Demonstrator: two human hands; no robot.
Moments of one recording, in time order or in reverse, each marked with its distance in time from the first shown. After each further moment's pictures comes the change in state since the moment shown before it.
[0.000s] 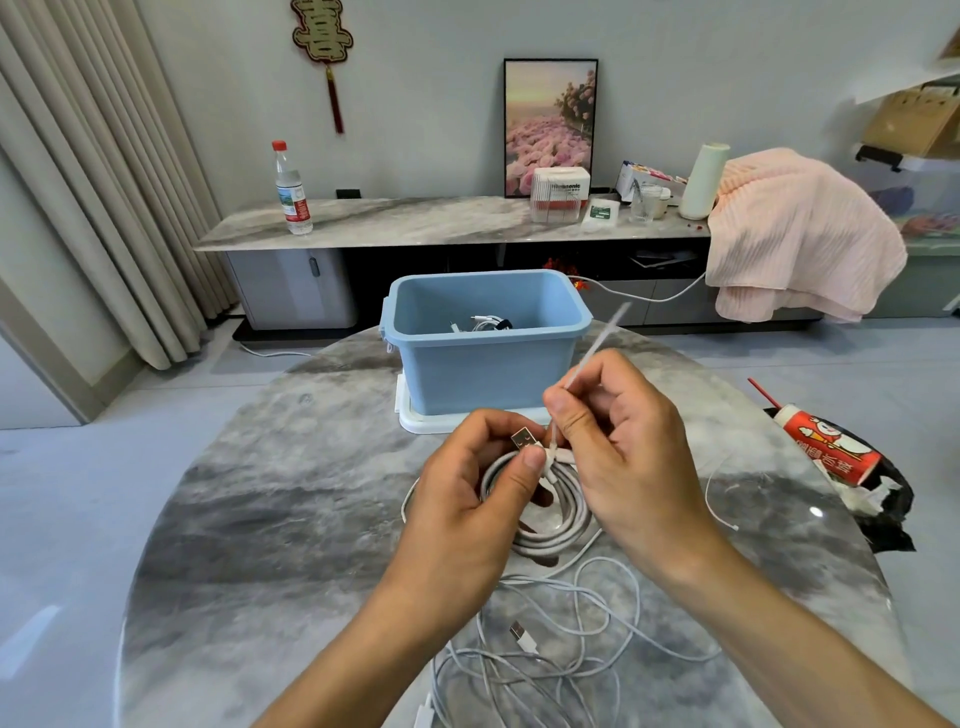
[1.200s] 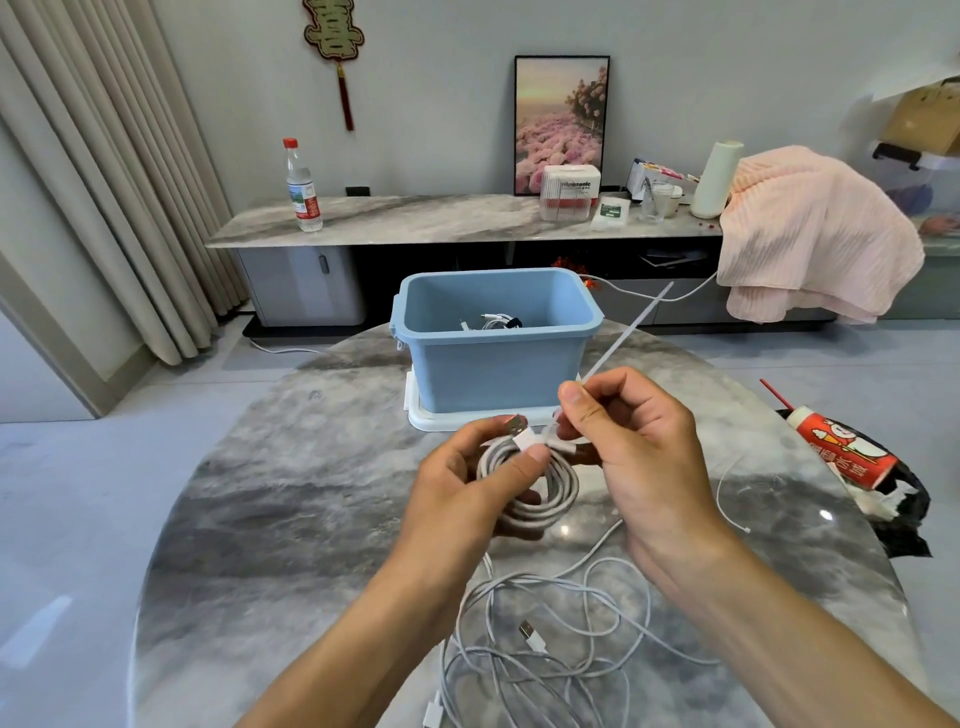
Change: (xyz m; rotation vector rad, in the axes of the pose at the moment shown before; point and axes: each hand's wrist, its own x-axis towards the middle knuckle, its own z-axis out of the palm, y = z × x) left_hand 0.005 -0.002 -0.005 -0.173 0.096 -0.360; right_hand 0.000 -0.006 0.009 0.410 0.155 0.436
